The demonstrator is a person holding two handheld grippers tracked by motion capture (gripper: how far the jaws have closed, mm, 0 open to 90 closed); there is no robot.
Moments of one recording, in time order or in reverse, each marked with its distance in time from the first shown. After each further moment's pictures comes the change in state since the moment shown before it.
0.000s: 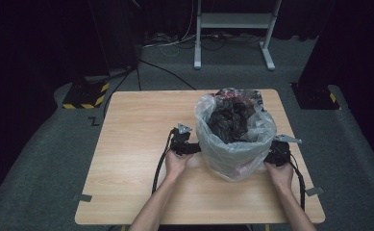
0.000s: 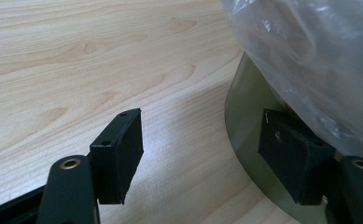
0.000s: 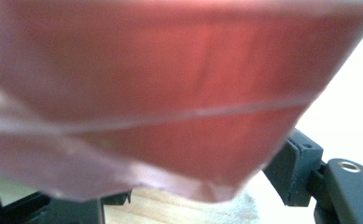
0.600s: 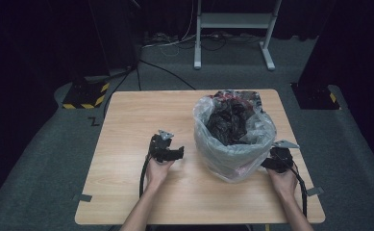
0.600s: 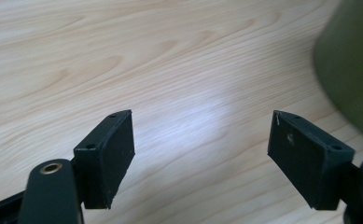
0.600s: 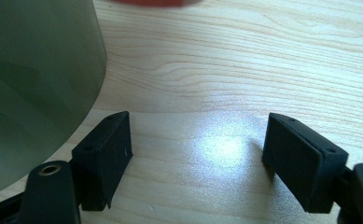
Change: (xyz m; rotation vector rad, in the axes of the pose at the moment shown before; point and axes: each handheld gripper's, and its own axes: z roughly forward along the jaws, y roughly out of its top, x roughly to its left) left arm 0.039 -0.030 -0.049 0.095 0.199 -0.014; right arm -0.005 -0.020 0.001 0.072 -0.116 -0.061
